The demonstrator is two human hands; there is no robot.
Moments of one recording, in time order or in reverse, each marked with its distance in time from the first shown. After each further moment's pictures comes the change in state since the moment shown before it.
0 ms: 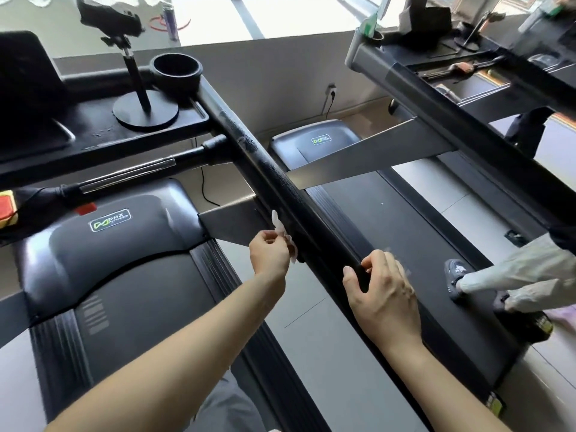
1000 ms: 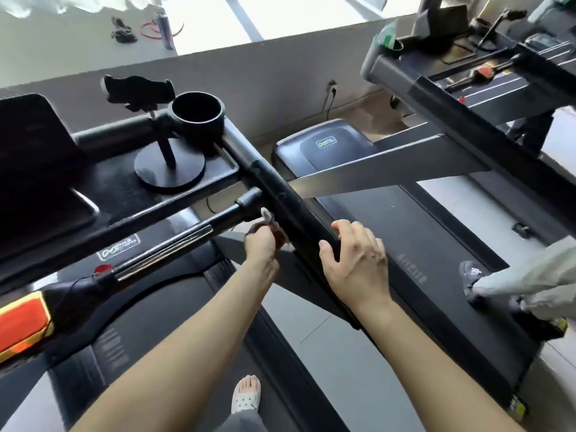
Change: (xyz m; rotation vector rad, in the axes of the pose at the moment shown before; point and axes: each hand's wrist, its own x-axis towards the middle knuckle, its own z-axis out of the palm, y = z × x) left_hand 0.149 0.118 -0.022 -0.291 -0.026 -0.249; right_hand 0.148 -0.144 0.067 -0.095 0.003 -0.083
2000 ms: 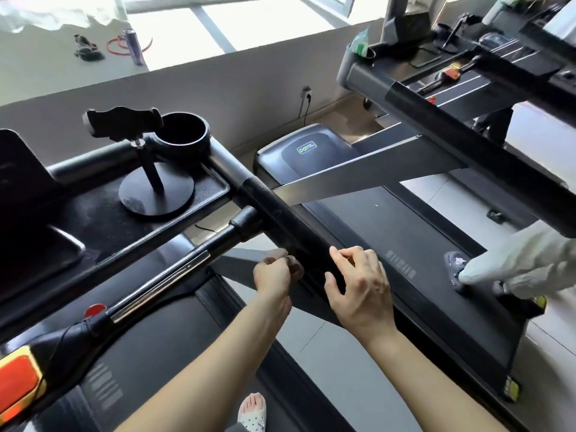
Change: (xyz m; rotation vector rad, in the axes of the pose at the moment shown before) left_hand -0.035 -0.012 -0.006 0.103 -0.086 -0.087; right_hand -0.024 0.012 0.020 -0.022 0.114 -0.063
